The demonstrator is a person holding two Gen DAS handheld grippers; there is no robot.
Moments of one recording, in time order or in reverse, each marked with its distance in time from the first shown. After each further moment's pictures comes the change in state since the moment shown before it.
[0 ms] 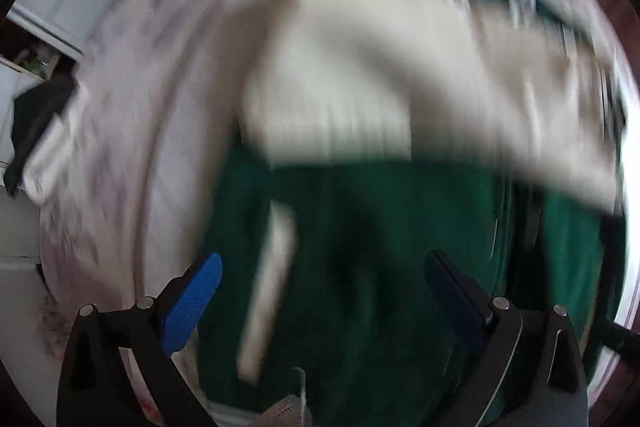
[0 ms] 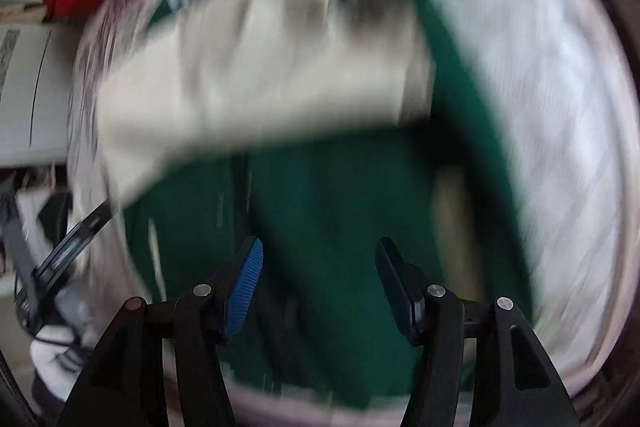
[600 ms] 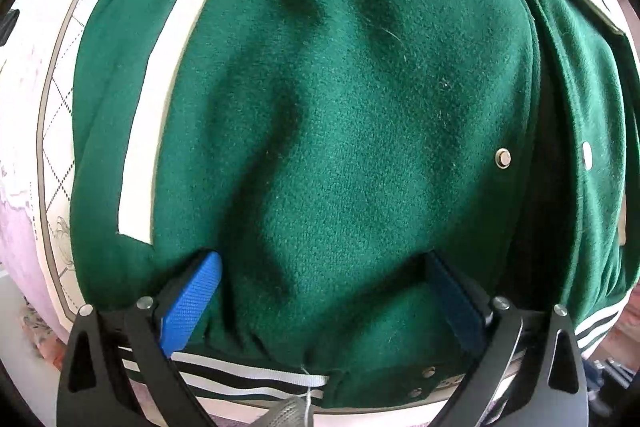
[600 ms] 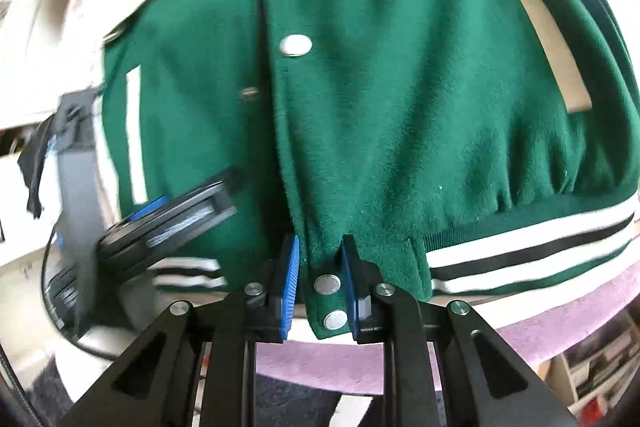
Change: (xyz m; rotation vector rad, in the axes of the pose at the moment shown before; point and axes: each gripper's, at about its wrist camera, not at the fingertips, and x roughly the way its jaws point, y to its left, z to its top) left arm 0.080 -0.001 -0.105 0.070 0.146 -0.144; right arm 0.078 0.063 -0.170 0.013 0.032 -0.037
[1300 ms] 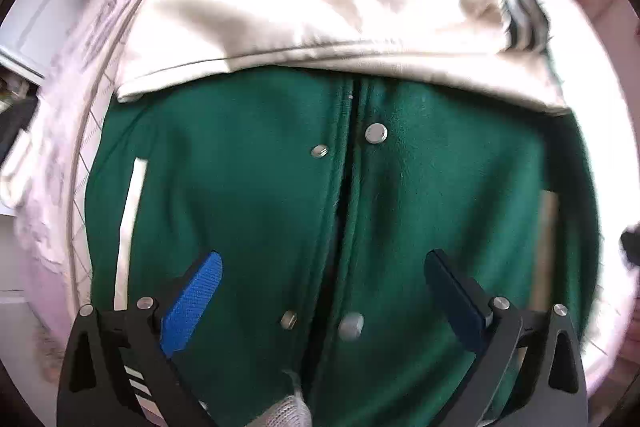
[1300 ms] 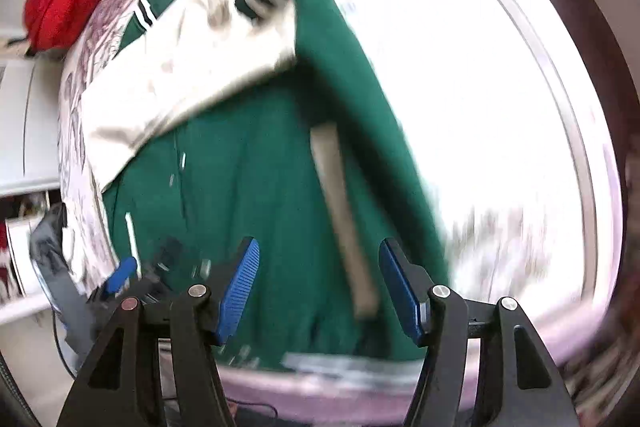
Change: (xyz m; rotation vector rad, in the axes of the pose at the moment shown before) left arm -0.060 -0.143 0.081 0.041 -0.233 0.157; right arm -0.147 -0.159 0.155 0.052 -0.135 -0.006
